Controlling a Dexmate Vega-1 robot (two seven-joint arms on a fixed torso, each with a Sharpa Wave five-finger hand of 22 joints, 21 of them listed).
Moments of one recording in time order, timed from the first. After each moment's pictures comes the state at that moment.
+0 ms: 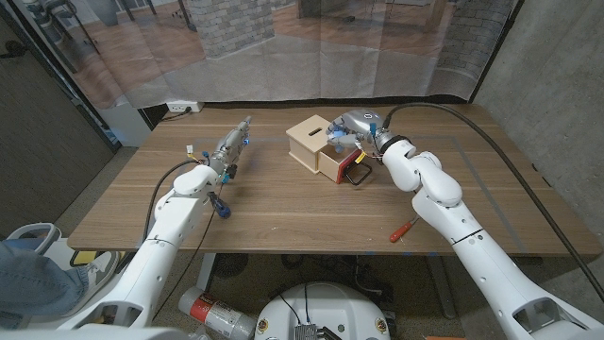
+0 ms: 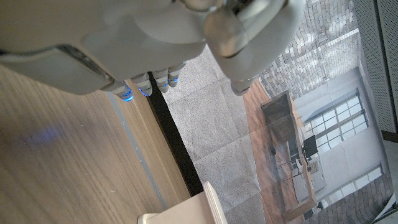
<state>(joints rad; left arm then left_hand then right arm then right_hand) 0.93 0.33 0.04 -1.50 -0.26 0.10 -0.15 0.36 0.02 0.19 0.06 0.26 -0.14 0.04 0.19 0.18 -0.11 0.00 0.20 0.18 -0.14 0.04 0.18 0.18 -0.15 0.00 0.20 0.18 -0.93 -0.37 -0.33 -1.87 -1.09 0.03 0.21 0.80 0.01 0.36 -0.13 0.17 0.84 -0.20 0.21 0.22 0.71 -0.01 0.27 0.19 1.05 -0.14 0.24 0.25 1.09 -0.19 0.57 0.20</state>
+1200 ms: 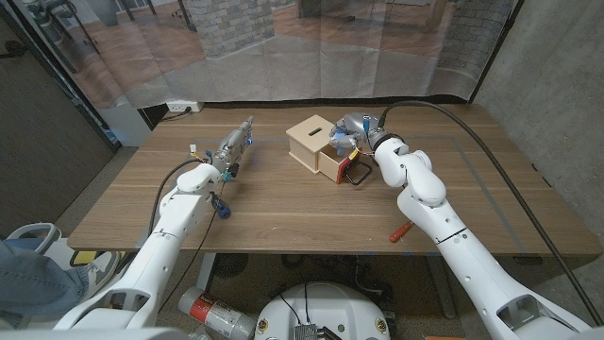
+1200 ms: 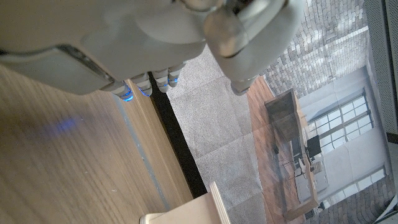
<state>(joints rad) 0.87 0.32 0.05 -1.39 -0.26 0.06 -0.19 0.36 0.02 0.19 0.06 0.26 -0.14 0.04 0.19 0.18 -0.11 0.00 0.20 0.18 -0.14 0.04 0.18 0.18 -0.15 0.00 0.20 0.18 -0.92 -0.31 -0.39 -1.88 -1.15 -0.17 0.33 0.79 0.02 0.34 -0.12 0.17 0.84 -0.20 0.21 0.22 0.71 -0.01 0.27 0.19 1.06 -0.14 0.24 0.24 1.09 -0.19 0.57 0.20</state>
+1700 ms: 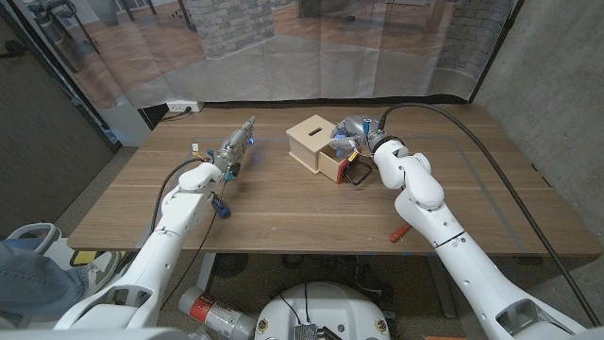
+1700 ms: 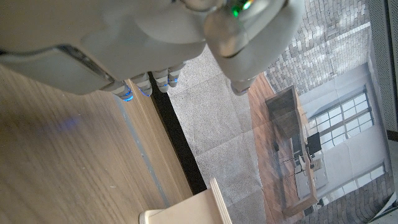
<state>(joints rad) 0.86 0.31 0.06 -1.38 -0.25 0.06 -0.20 0.36 0.02 0.19 0.06 0.26 -0.13 0.05 0.20 0.18 -0.11 0.00 0.20 0.18 -0.14 0.04 0.18 0.18 -0.15 0.00 0.20 0.18 -0.93 -0.30 -0.39 -1.90 -1.17 -0.21 0.35 0.74 0.04 0.30 -0.09 0.17 0.77 -0.21 0.19 0.22 0.72 -0.01 0.24 0.19 1.04 -0.17 0.19 0.22 1.09 -0.19 0.58 0.20</state>
